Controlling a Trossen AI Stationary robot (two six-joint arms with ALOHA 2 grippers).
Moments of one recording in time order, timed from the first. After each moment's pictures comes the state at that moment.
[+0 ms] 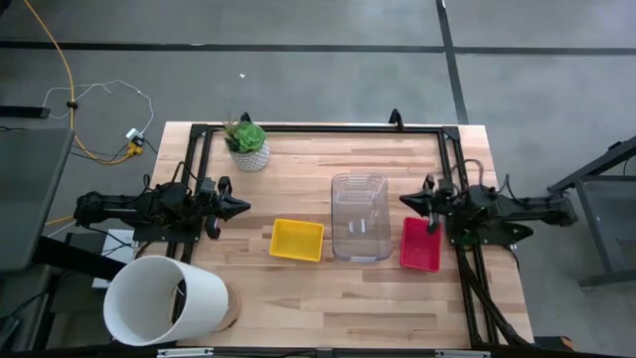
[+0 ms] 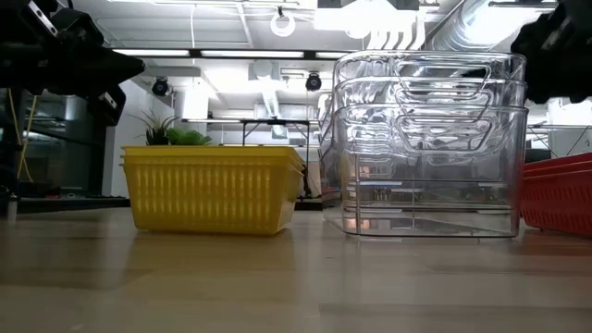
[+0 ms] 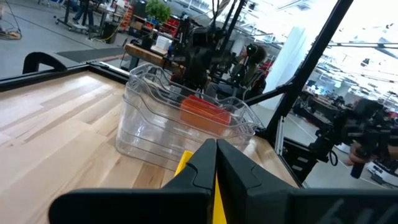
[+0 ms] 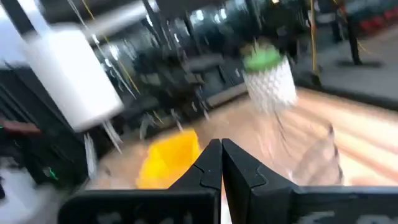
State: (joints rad) left arm 0.09 0.00 0.01 0.01 -0.03 -0.39; right arm 0.05 0.01 0.02 0.08 0.18 0.36
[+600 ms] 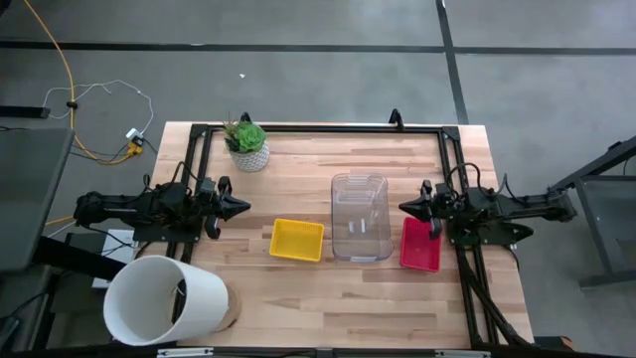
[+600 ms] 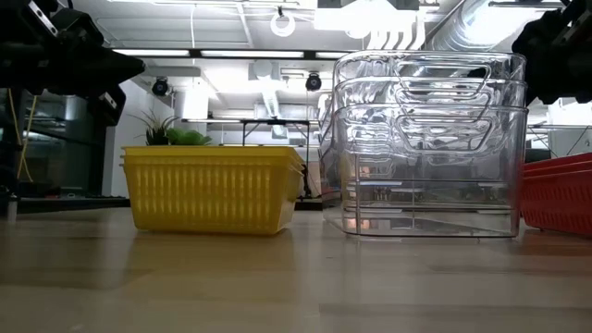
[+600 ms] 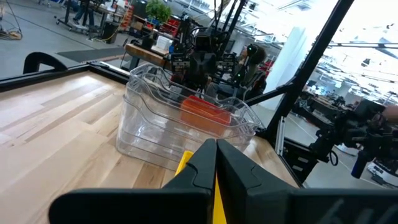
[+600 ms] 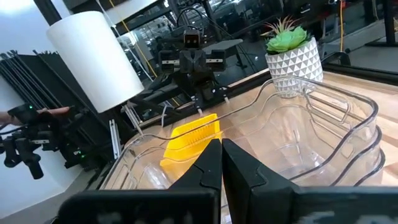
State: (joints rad) left arm 0.09 0.00 0.01 0.01 -0.03 -0.39; right arm 0.11 0.02 0.02 0.02 0.14 0.39
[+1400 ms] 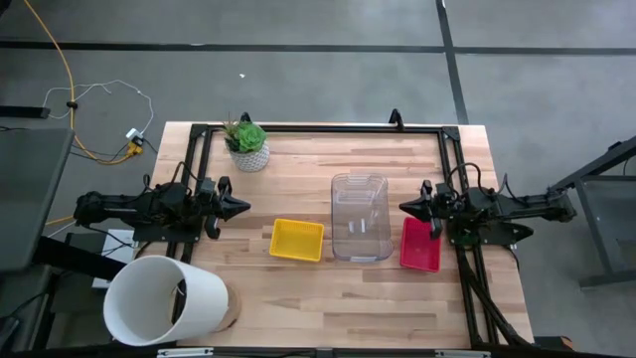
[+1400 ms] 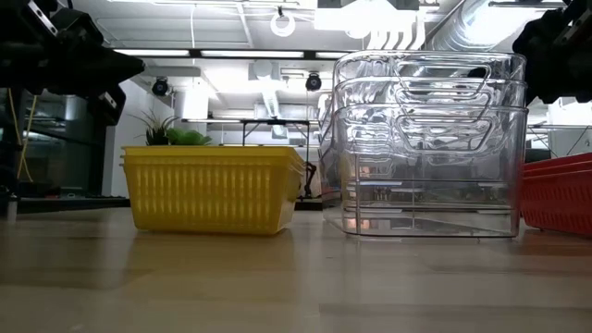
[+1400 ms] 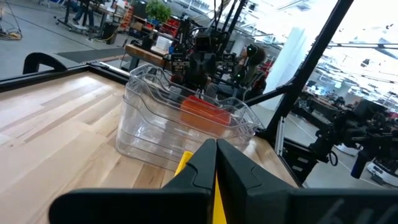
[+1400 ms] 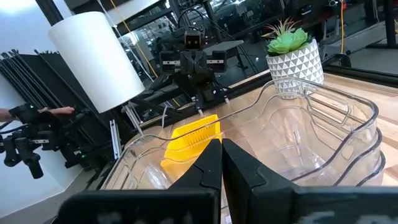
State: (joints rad) left arm 0.09 0.00 0.01 0.01 -0.03 -0.39; right arm 0.10 0.01 0.02 0.02 0.14 0.39
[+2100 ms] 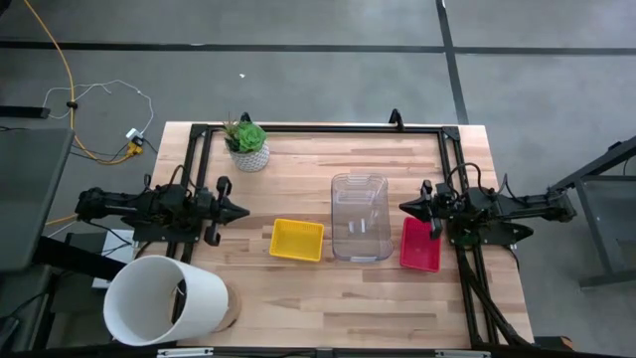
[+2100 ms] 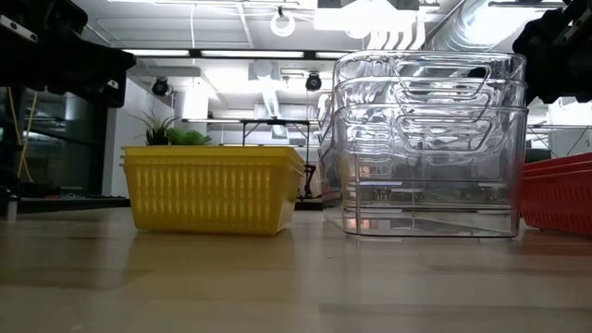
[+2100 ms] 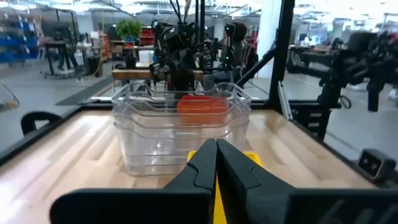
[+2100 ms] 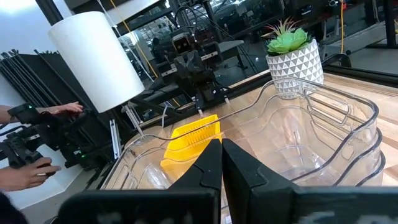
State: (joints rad) left arm 0.03 0.00 0.01 0.01 -0.01 -0.01; right arm 0.10 0.01 0.02 0.02 0.14 0.38
